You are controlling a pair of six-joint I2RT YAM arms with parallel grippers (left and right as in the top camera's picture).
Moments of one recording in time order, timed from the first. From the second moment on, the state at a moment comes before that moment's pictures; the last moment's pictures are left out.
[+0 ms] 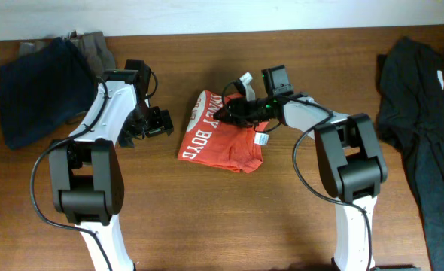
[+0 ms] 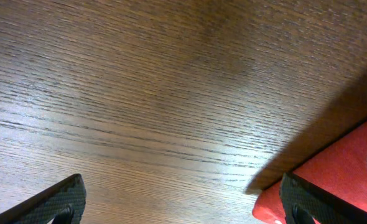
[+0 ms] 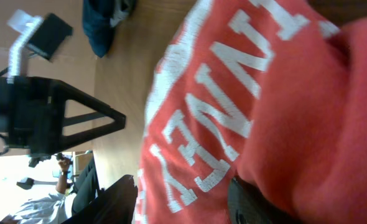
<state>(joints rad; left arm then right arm) -0.09 2.12 1.66 -1.16 0.03 -0.38 0.26 2.26 1.46 -0.18 -1.01 0.39</state>
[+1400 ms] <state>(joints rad) -0.09 2.20 1.66 -0.90 0.70 0.30 0.12 1.47 1.65 -1.36 0.01 0.30</state>
